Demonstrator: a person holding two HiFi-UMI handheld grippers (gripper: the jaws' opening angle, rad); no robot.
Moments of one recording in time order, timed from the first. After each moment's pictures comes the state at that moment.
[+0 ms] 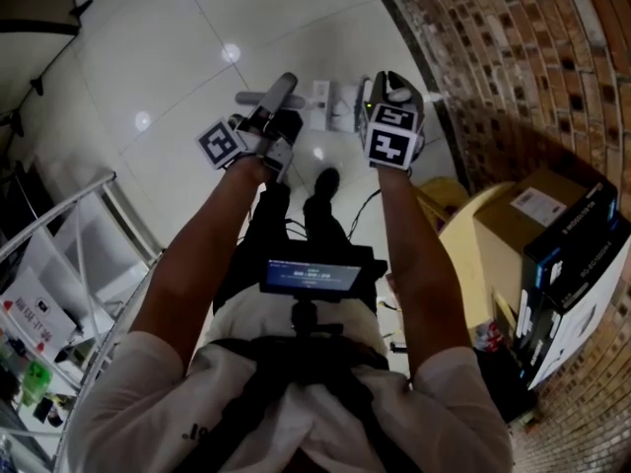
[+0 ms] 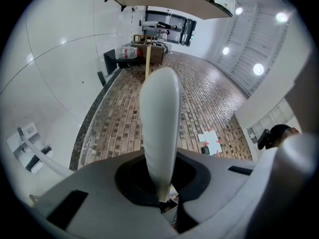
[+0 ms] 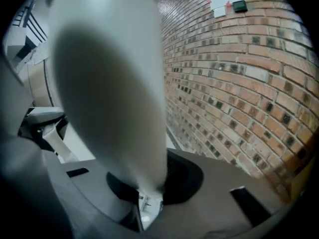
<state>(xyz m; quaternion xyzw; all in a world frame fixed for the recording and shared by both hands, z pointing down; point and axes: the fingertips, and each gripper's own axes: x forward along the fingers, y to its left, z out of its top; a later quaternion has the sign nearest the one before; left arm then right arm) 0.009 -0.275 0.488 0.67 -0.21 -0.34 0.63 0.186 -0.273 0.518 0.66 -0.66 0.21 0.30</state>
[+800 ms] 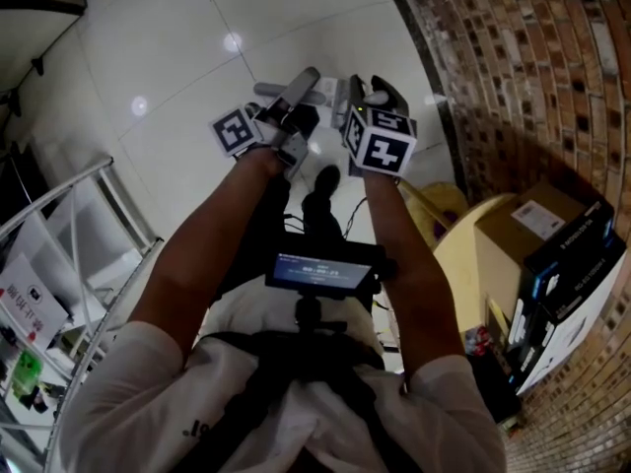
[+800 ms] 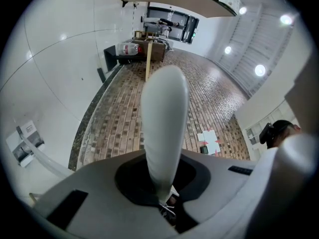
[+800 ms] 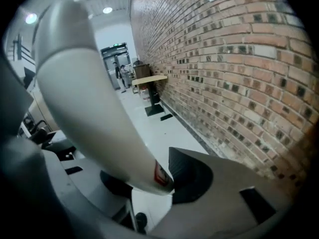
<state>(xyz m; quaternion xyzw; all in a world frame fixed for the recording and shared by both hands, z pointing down) 0.011 -0.283 0.485 0.67 -0.19 -0.34 0.63 0.109 -0.271 0.522 0.62 -0.69 0.30 0.24</state>
